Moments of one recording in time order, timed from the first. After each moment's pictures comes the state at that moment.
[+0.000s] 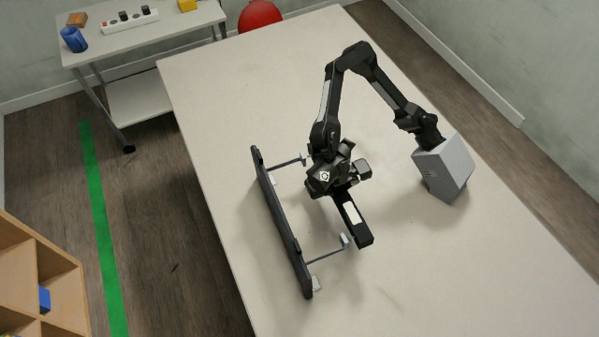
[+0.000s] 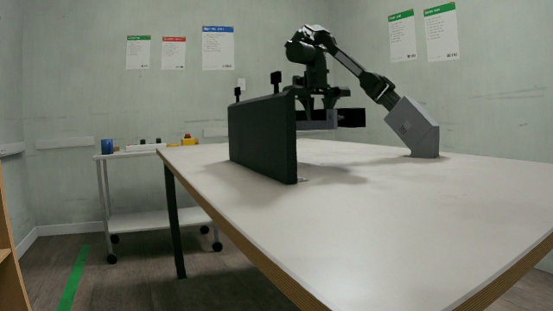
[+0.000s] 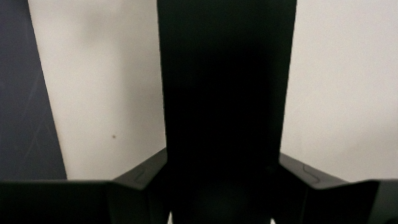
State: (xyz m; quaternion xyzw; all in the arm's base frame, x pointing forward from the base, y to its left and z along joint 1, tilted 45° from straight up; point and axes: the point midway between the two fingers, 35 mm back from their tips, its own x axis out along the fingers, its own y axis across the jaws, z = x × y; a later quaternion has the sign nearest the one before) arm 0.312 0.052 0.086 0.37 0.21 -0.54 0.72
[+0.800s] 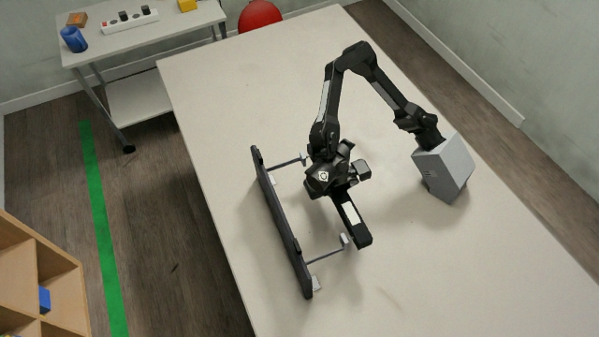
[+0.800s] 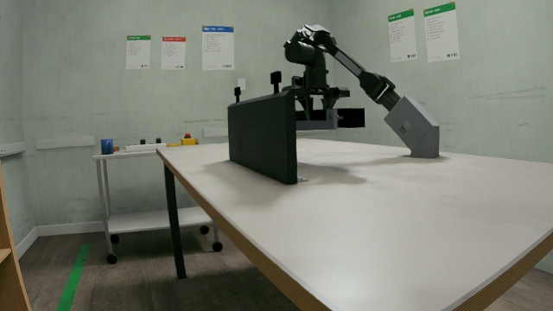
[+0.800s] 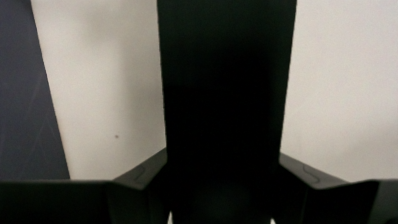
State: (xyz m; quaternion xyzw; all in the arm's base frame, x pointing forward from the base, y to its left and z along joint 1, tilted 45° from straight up) arm 0.315 0.052 0.086 0.38 0.21 -0.54 0.73
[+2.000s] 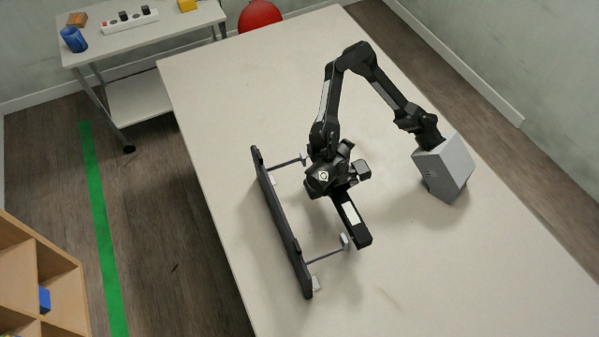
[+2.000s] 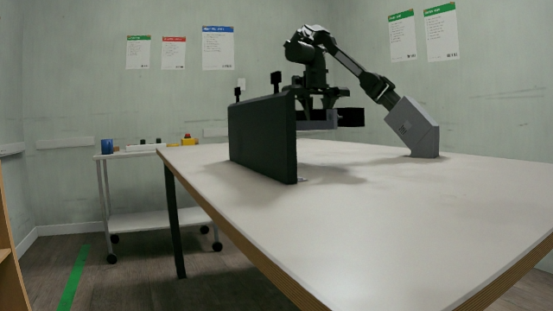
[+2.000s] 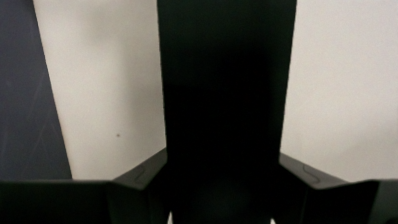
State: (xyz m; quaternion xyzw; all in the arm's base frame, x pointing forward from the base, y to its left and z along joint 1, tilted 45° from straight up) arm 0.315 0.053 0.087 0.38 0.20 -0.54 0.73
